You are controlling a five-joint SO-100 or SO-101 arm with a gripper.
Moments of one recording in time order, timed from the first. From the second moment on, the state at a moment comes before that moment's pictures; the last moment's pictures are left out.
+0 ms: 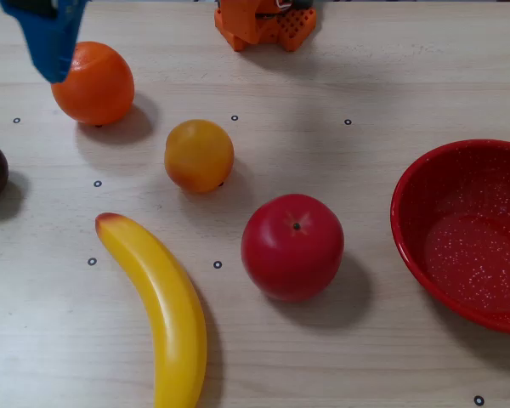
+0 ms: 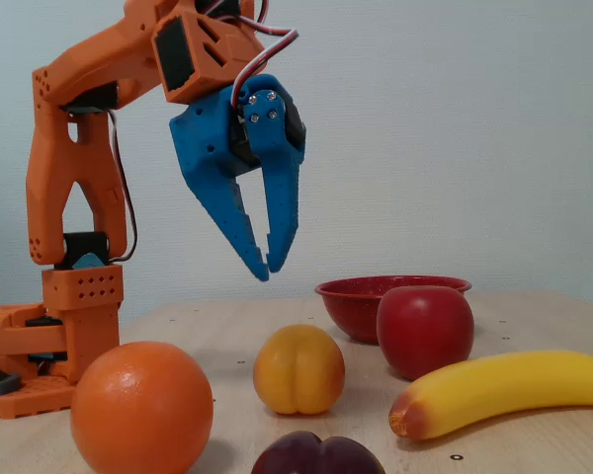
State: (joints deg) arm 39.9 88.2 68.7 86.4 -19.6
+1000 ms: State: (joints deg) arm 54.7 58.2 36.4 92.2 -42.4
